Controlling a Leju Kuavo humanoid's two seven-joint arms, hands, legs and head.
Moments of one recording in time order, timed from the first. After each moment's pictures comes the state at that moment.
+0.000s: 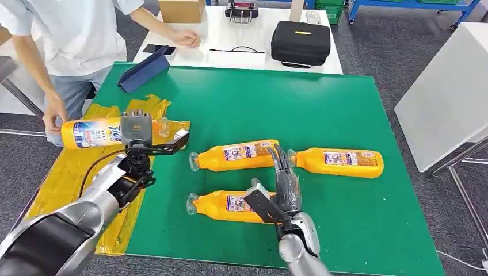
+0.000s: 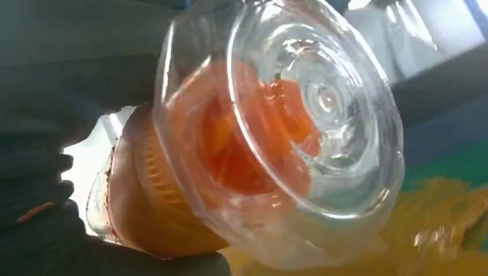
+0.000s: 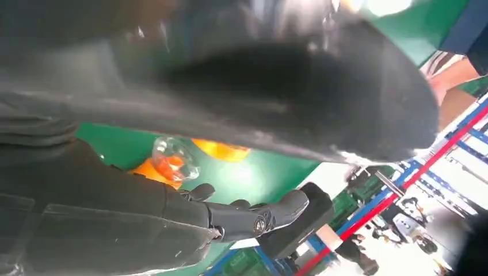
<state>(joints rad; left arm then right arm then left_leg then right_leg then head) -0.79 0.02 -0.40 -0.33 -1.54 0.17 0.34 -0.19 0.21 0.23 -1.03 0.92 -0.37 -0.33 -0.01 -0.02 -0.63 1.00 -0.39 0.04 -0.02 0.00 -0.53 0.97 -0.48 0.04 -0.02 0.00</state>
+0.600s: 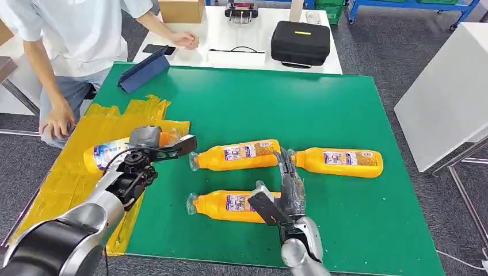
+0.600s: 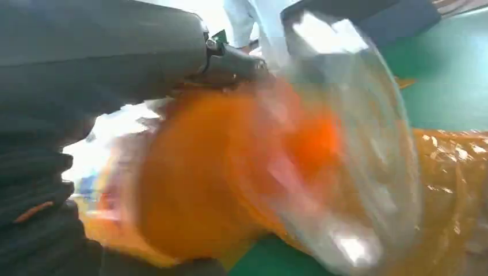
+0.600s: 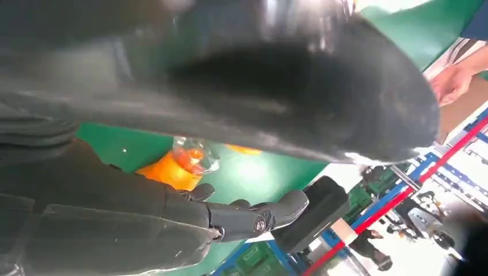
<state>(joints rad) -0.78 -0.05 -0.14 -0.33 -1.41 0.04 0.10 -0.15 0.20 0.23 -1.07 0.93 -0.38 -0.30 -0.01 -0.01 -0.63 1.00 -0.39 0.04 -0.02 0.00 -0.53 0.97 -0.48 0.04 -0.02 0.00</state>
